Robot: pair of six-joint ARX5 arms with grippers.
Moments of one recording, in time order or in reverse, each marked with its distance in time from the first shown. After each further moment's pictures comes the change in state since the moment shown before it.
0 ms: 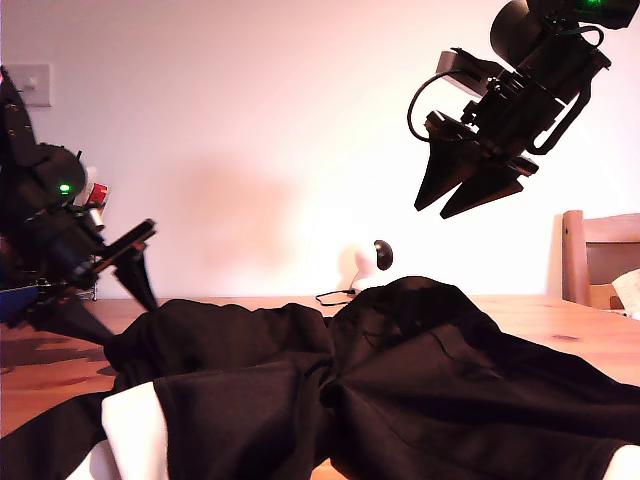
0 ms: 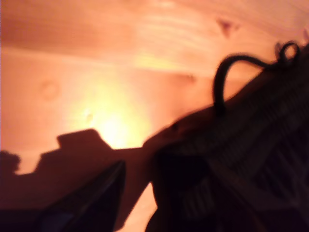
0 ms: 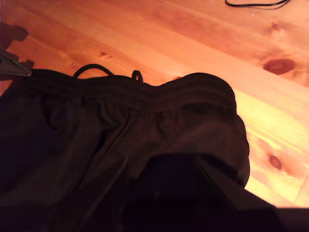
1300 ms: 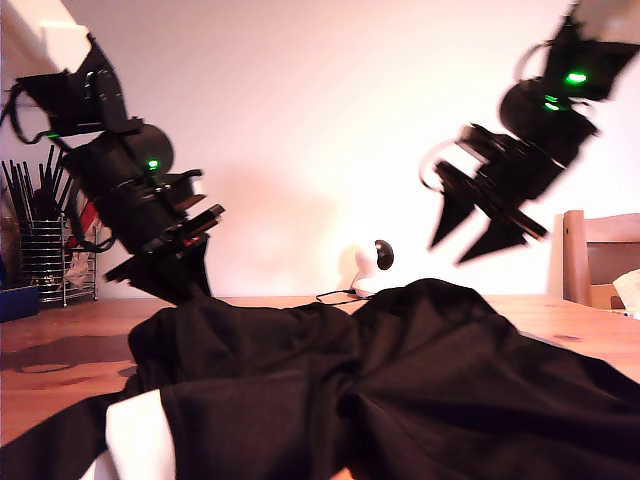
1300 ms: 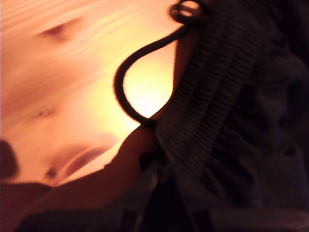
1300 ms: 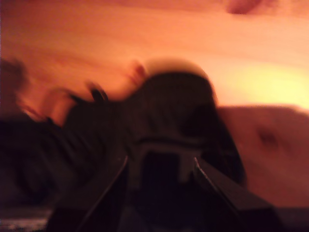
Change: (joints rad) left arm -0.189 0.045 0.224 -0.259 -0.085 0.524; right arm -0.103 0.361 0.435 -0.245 -0.151 0.208
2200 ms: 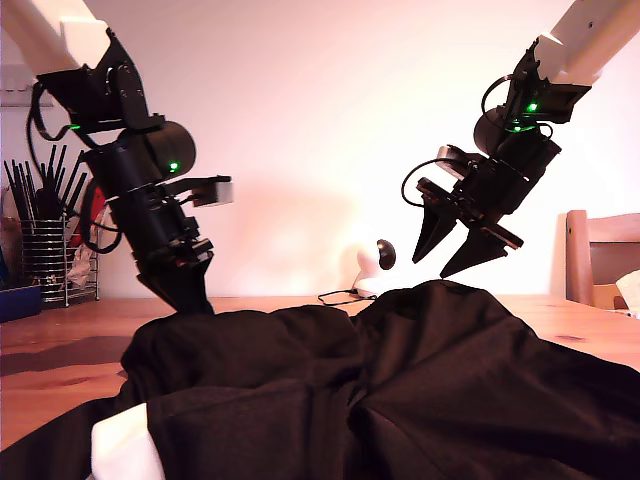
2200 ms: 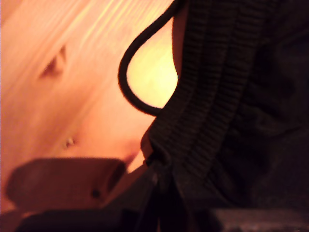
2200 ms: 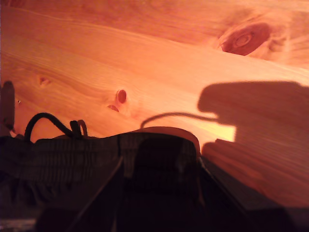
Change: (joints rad) left arm -0.051 0.000 0.002 0.016 -0.211 0.361; right arm 0.000 0.209 0.264 -0.135 0.037 -0.073
